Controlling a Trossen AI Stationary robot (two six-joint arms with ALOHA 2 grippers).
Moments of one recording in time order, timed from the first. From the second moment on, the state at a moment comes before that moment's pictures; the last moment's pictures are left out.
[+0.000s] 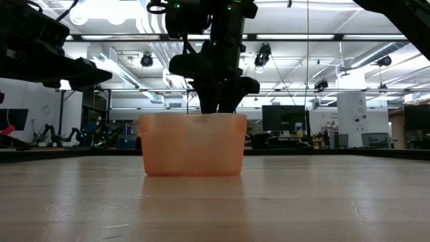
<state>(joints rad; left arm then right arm) -0.02 0.21 0.01 0.04 0.04 0.11 0.01 2.24 1.97 -1.13 0.11 0.70</state>
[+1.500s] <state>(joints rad) -0.02 0.21 0.01 0.04 0.04 0.11 0.02 2.24 2.14 -1.11 0.08 0.70</state>
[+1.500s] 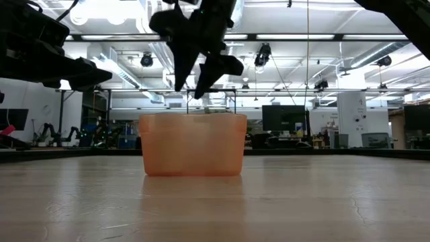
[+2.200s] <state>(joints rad) -0.02 0.21 0.01 0.04 0.04 0.11 0.04 2.24 2.16 -0.94 0.09 0.50</state>
